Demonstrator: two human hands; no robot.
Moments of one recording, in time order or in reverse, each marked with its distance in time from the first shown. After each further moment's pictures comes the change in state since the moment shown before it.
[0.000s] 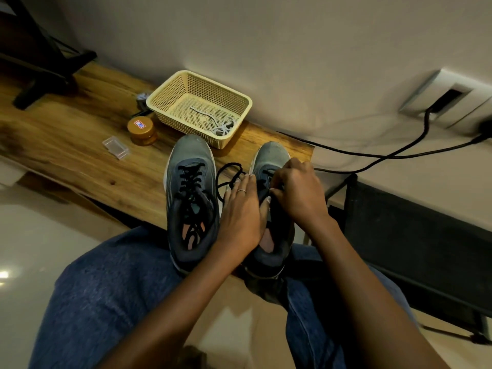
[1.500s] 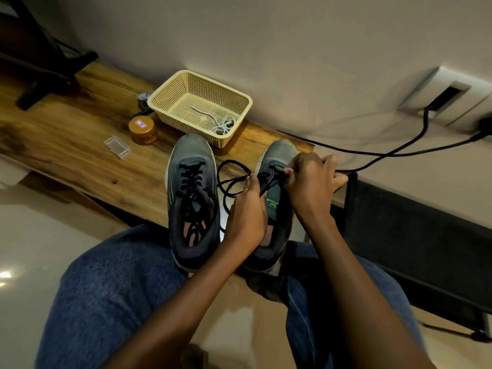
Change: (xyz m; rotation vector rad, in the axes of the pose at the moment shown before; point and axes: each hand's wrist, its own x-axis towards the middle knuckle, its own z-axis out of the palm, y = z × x) left_hand 0.003 0.007 0.006 -0.228 0.065 -0.101; right_hand 0.001 0.000 0.002 0.083 0.298 0.277
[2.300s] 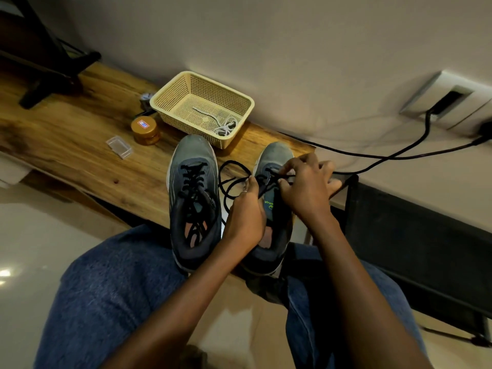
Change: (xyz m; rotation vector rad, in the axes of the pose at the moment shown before) left_hand 0.001 -0.004 -0.002 -0.017 -0.058 -0.023; right_hand 0.000 -0.002 -0.002 -0.026 -0.195 -0.030
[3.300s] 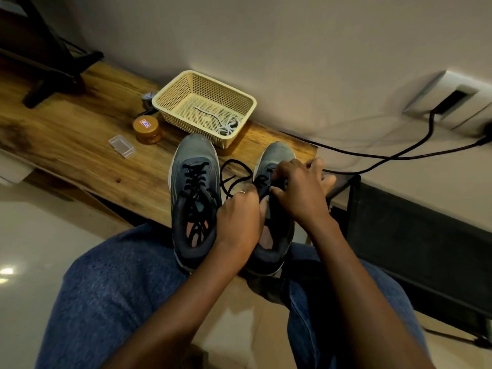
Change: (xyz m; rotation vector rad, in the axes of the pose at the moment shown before) left_hand -0.014 0.005 -0.013 0.490 0.124 0.091; right_hand -0.007 -0.004 -0.002 -0.058 -0.078 -0.165
